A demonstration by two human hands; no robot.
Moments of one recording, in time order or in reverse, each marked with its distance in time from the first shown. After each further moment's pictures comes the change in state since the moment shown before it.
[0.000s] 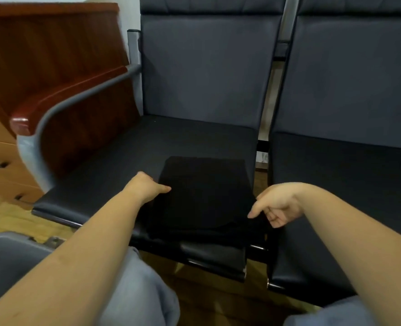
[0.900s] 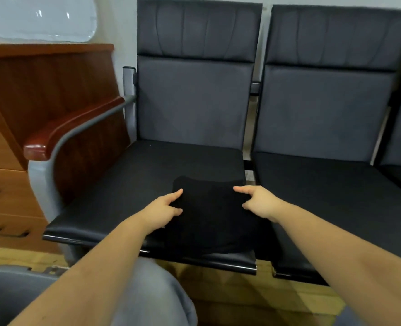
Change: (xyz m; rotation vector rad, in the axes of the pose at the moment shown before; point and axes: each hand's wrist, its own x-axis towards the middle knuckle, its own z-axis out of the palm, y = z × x) left_hand -0.015 -0.038 -0.014 -0.095 -0.380 0.450; right_hand -0.035 -0.009 0.068 -0.148 0.587 -0.484
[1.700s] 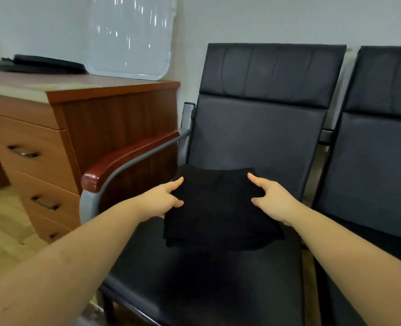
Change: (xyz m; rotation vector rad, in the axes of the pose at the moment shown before) left_hand 0.031 0.051 -0.136 -0.116 0.244 -0.061; right_hand 0.105 -0.133 -0.028 -0.061 -0.004 -0.368
